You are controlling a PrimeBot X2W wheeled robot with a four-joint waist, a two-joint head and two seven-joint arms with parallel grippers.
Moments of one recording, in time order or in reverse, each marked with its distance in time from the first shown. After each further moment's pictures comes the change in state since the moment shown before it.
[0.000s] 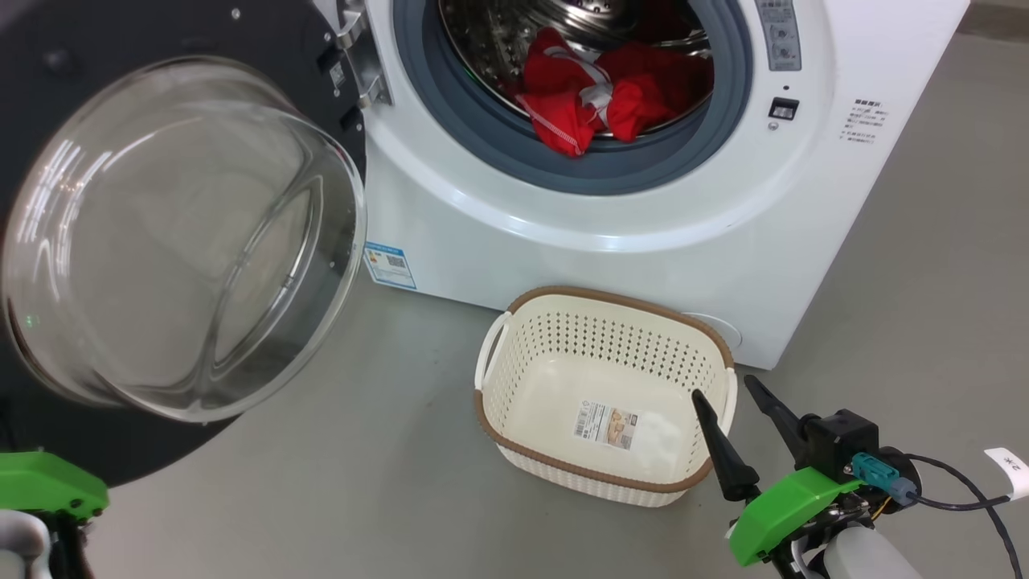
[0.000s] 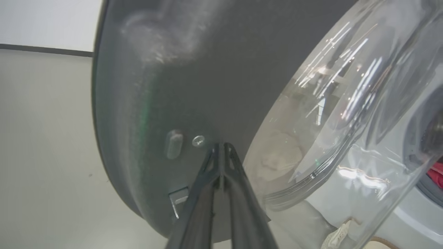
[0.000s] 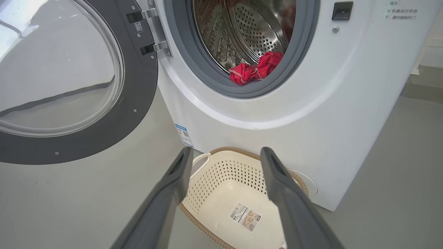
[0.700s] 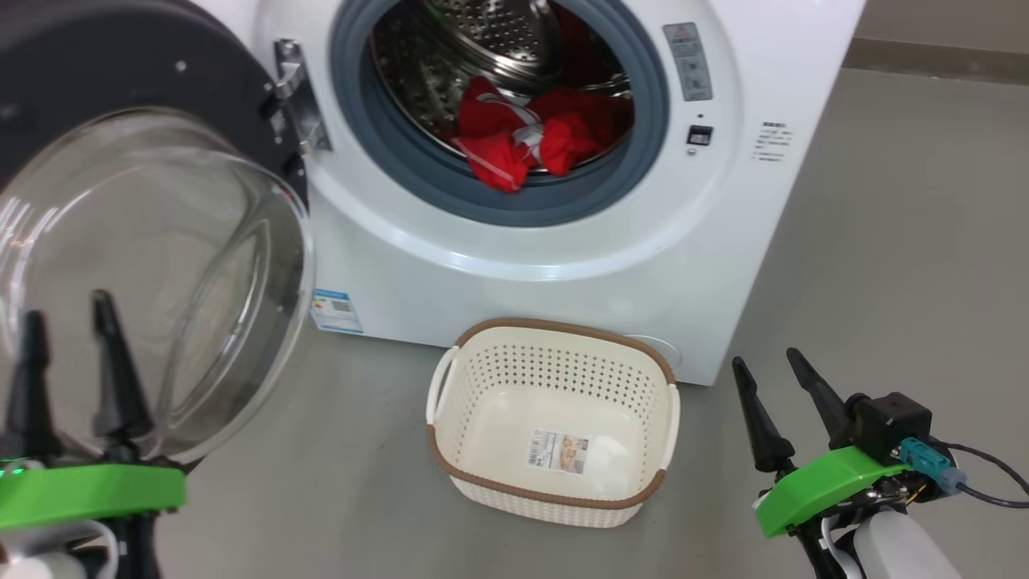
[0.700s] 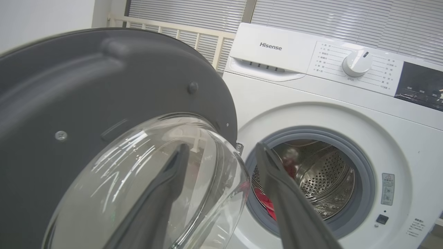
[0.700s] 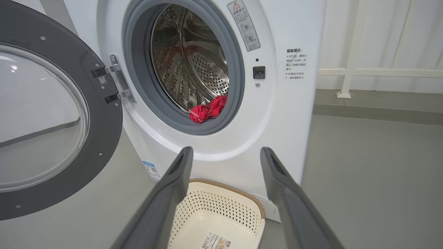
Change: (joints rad) left arm 0.170 -0.072 -0.043 -0.578 0.007 -0.061 -0.057; right arm 0.006 0.009 -0.101 -0.055 0.017 0.000 0.000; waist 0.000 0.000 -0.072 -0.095
